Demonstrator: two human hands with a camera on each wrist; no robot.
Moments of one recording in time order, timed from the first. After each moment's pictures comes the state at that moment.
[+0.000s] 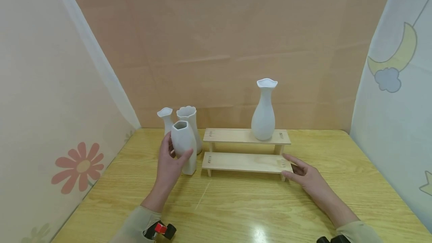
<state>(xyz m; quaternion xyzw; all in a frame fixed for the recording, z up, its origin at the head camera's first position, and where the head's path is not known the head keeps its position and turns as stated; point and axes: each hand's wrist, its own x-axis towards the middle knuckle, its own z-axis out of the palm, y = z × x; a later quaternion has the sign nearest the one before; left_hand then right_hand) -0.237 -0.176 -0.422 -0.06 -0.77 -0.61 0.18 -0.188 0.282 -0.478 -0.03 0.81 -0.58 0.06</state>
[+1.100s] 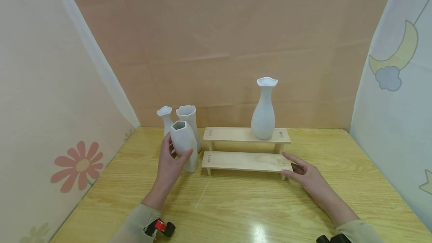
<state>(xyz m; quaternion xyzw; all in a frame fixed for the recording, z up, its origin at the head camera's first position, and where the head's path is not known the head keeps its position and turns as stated) -0.245 -0.180 -0.436 -0.08 -0.77 -0.61 0.17 -0.189 0.282 -0.478 -0.03 0.82 -0.57 0.06</state>
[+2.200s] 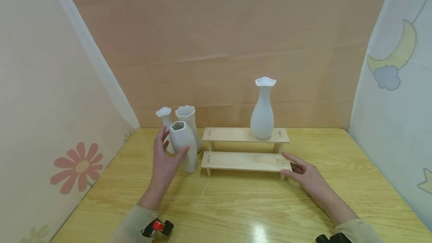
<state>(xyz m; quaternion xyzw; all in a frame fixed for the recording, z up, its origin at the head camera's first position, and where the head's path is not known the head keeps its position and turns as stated) -0.237 -0.183 -0.418 -0.10 -0.78 -0.57 0.24 -0.189 0.283 -0.478 -0.04 0.81 -0.59 0.06</state>
